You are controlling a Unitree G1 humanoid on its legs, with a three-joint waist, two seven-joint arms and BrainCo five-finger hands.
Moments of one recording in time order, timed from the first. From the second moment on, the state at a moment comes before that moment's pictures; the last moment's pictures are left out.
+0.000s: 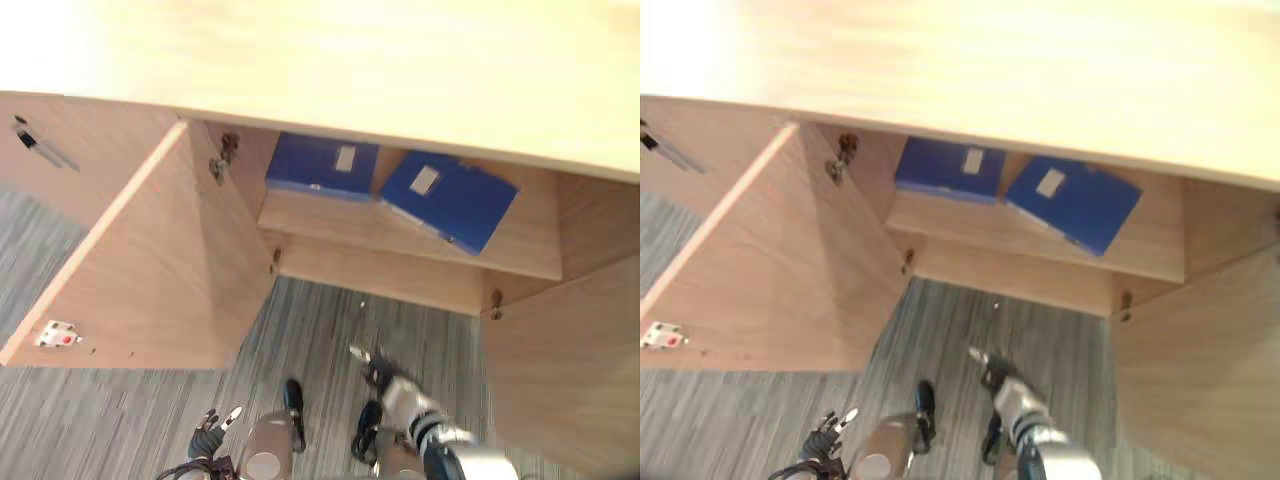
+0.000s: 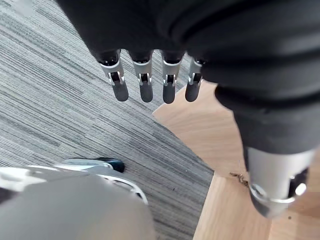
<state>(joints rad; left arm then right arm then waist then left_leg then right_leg) 0.21 0.04 0.21 0.75 -0.16 -0.08 0.05 -0.27 0.09 -0.26 1.15 0.55 0.06 -0.10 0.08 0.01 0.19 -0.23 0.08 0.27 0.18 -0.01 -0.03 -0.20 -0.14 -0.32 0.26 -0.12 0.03</state>
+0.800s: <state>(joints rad) 0.11 0.05 0.18 1.02 -0.09 -0.07 0.08 -0.03 0.08 -0.57 1.12 0.32 -0.02 -0.16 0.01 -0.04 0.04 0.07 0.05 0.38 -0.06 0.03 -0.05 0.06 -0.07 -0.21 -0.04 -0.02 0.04</state>
